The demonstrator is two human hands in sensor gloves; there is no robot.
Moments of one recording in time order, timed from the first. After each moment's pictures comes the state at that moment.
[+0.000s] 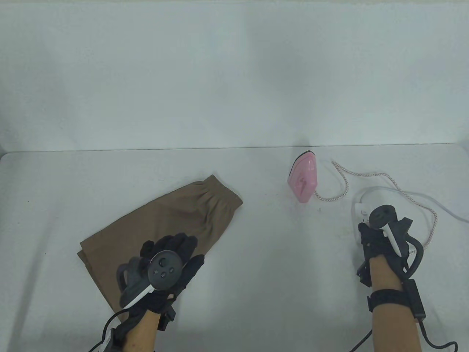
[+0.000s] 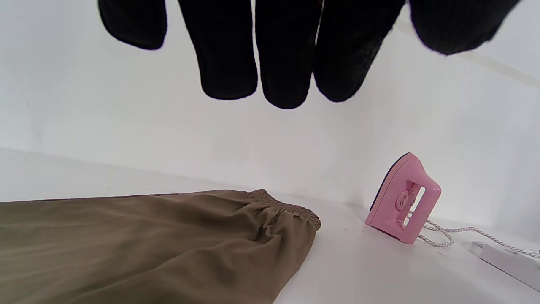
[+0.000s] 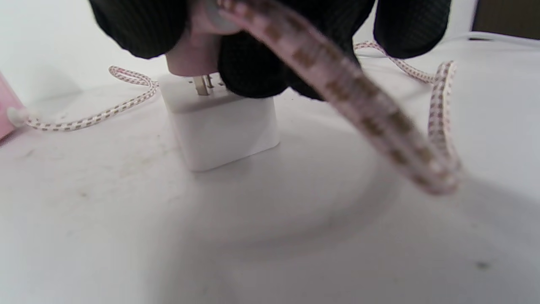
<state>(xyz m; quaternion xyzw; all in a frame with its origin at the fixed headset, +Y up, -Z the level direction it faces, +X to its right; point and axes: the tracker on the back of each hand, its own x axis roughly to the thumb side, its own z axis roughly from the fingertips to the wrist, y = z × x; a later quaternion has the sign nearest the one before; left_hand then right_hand) -0.186 -0.633 -0.284 0.04 -0.11 0.11 0.99 0.342 -0.719 -0.406 -0.29 0.05 0.95 0.09</state>
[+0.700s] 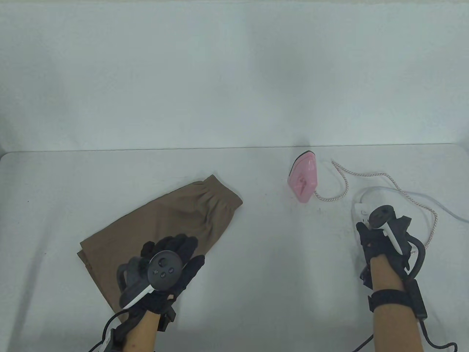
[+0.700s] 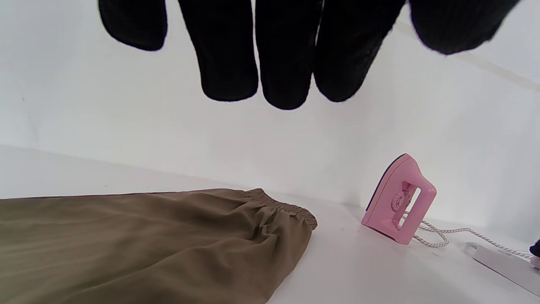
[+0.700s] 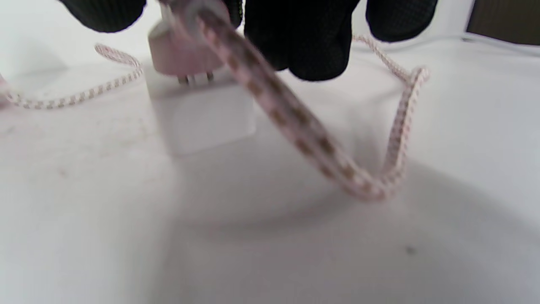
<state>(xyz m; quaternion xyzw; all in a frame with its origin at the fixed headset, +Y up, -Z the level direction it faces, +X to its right) -0.185 -0.633 -0.284 0.04 -0.11 0.12 0.99 0.345 -0.714 -0.402 -0.30 0.07 0.95 0.08</state>
